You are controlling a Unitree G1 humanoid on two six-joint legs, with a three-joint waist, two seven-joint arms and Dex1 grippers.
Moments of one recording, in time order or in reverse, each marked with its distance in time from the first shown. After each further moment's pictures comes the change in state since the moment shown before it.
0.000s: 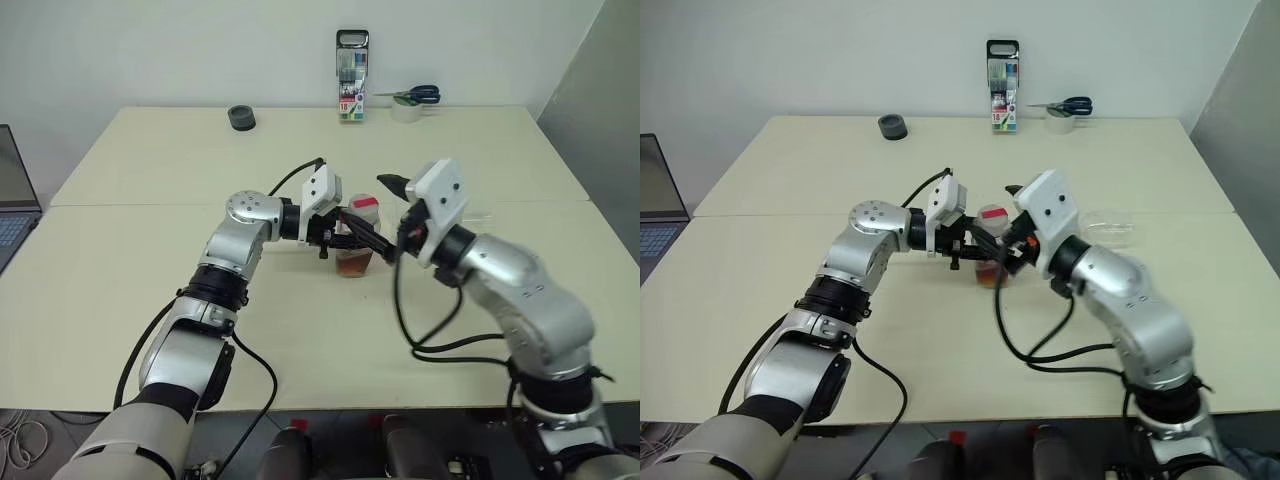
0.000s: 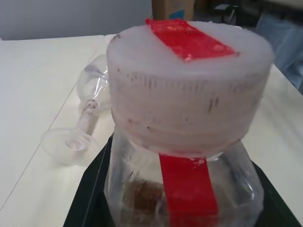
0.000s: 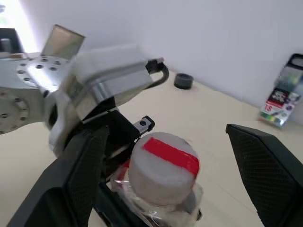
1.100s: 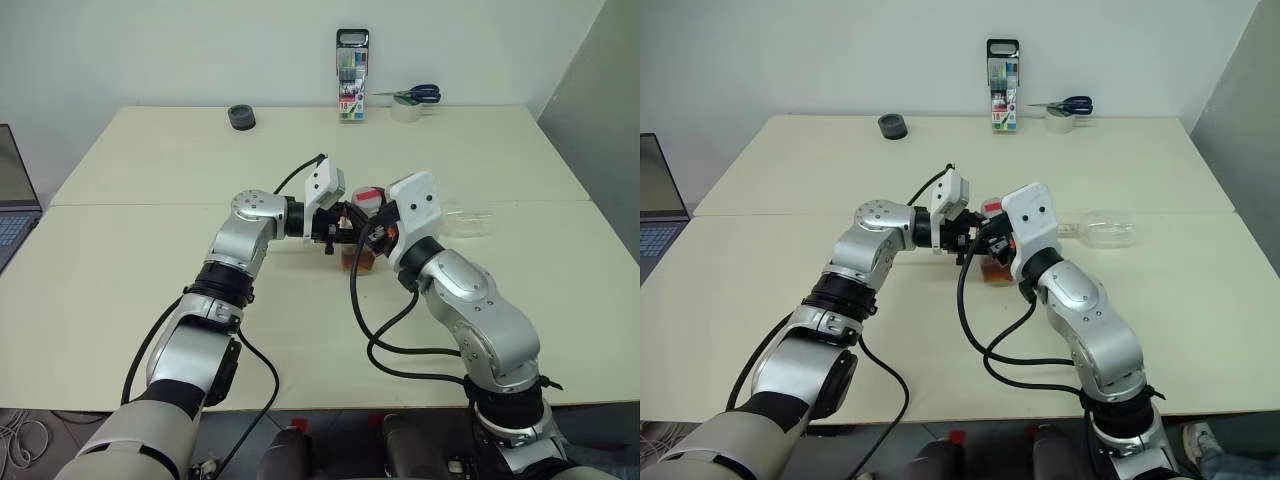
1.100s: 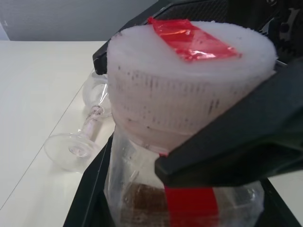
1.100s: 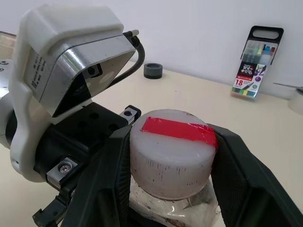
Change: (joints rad) left arm -0.016 -0.012 0.024 0.028 -0.013 0.021 0.009; right arm 0.037 0.120 0.026 0.057 -0.094 -0.020 -0.079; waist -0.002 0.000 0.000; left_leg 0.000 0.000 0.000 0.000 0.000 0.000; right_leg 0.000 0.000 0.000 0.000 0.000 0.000
